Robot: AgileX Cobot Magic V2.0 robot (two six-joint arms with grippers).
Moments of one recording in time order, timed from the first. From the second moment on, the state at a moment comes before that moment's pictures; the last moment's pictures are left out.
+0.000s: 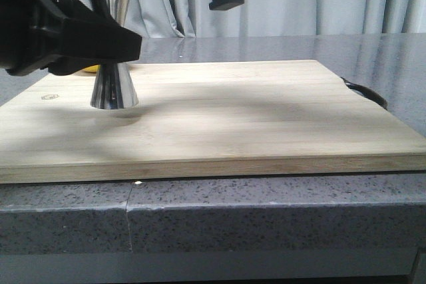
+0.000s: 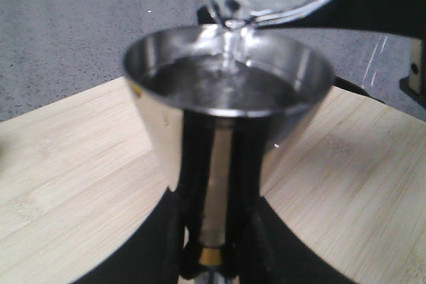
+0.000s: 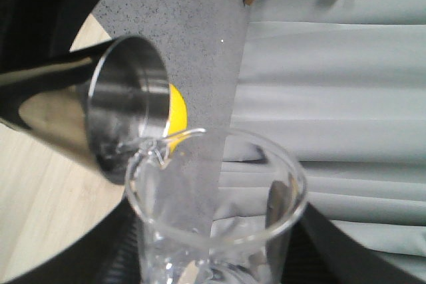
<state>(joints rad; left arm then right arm) -0.54 1.32 -0.51 0.59 -0.55 -0.52 0.66 1.49 -1.11 -1.46 -0.20 -0.10</state>
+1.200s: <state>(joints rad) -0.54 1.32 -0.51 0.59 -0.55 -0.52 0.52 1.47 -1.11 -0.23 -0.05 -0.08</state>
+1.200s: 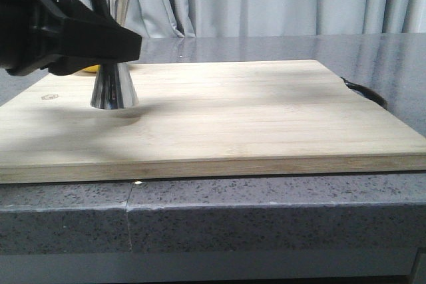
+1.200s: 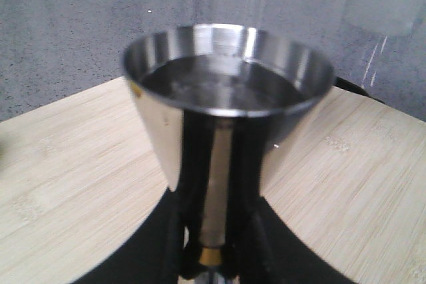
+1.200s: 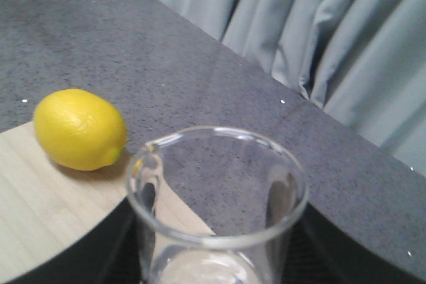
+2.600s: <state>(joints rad) -0.54 1.32 -0.51 0.59 -0.58 -0.52 0.45 1.69 -0.61 -0.12 -0.94 0.06</state>
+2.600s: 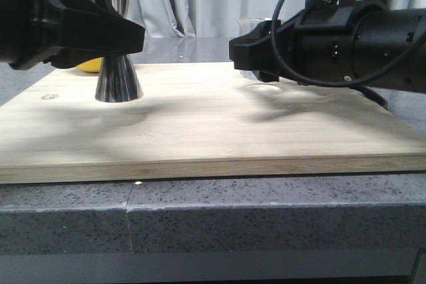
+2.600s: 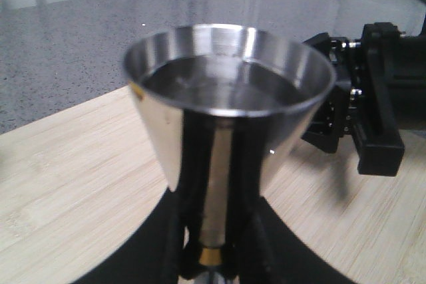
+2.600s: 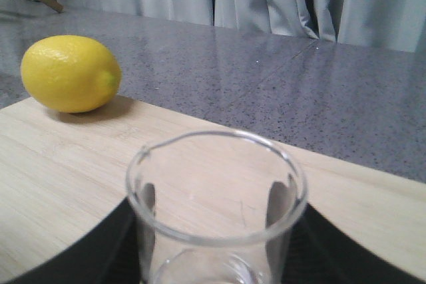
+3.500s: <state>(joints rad) -0.54 1.32 -0.51 0.59 -0.58 -0.52 0.45 1.75 -0.61 -0.11 -1.01 -0.01</state>
